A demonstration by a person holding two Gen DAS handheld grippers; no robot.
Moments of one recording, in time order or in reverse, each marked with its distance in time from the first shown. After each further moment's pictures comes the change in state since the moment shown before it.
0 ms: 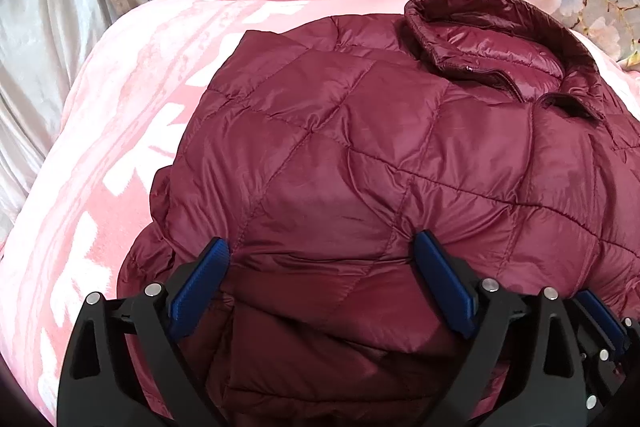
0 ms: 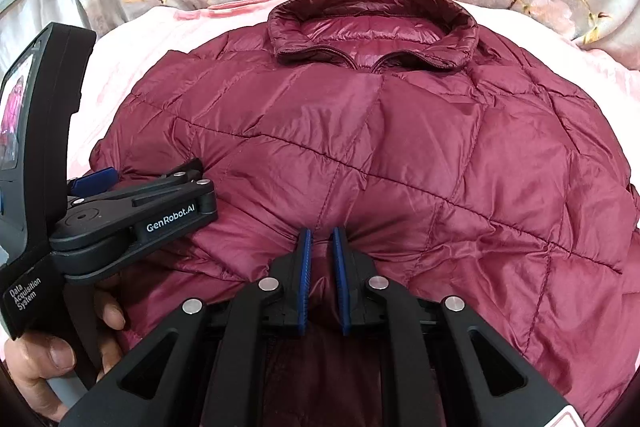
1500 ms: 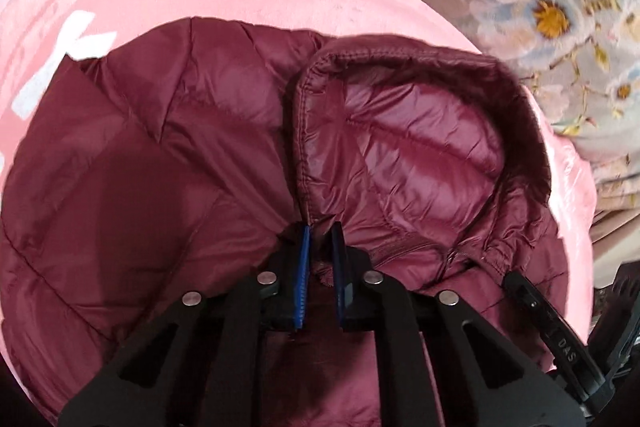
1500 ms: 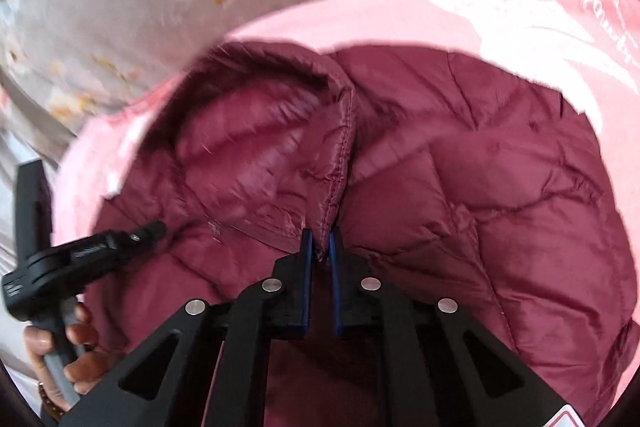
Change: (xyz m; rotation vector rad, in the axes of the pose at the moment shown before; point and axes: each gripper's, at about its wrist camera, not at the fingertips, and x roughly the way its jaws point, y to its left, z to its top) left arm 0.070 -0.041 0.107 -0.128 0.210 -0.487; right arm 0.067 -0.142 0.094 0.311 0.028 0.067
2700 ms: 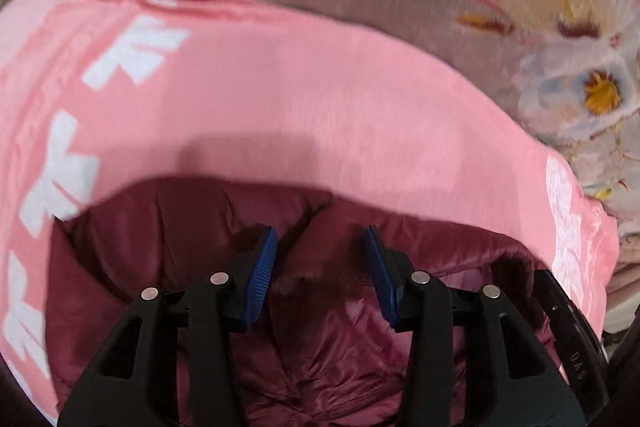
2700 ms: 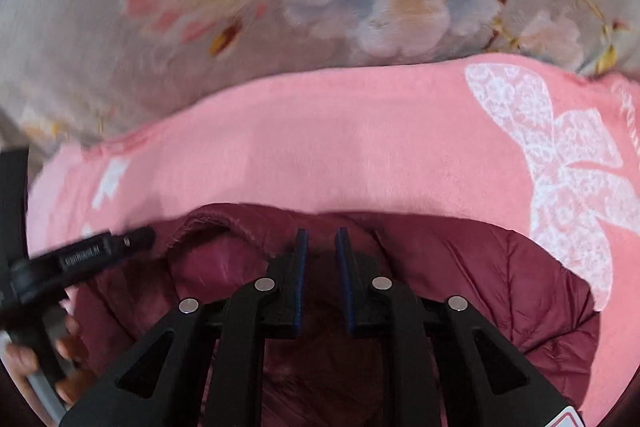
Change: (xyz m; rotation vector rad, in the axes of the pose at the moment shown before) left arm 0.016 -0.012 0.103 -0.049 -0.016 0.098; right arm 0.028 0.040 0.100 -0.140 -0.085 -0.116
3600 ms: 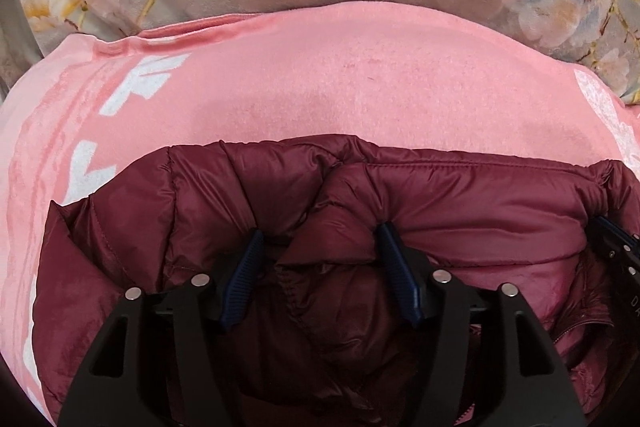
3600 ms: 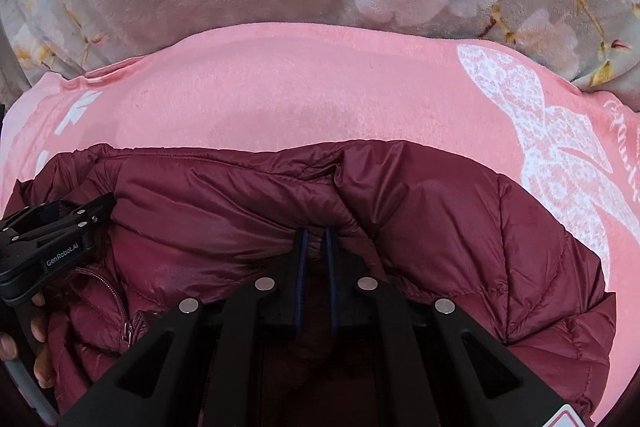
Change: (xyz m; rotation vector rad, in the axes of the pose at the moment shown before) left arm 0.025 -0.011 -0.055 0.261 -0.182 0.229; right arm 0.031 -0.014 -0.051 -0.128 -0.021 -0.091
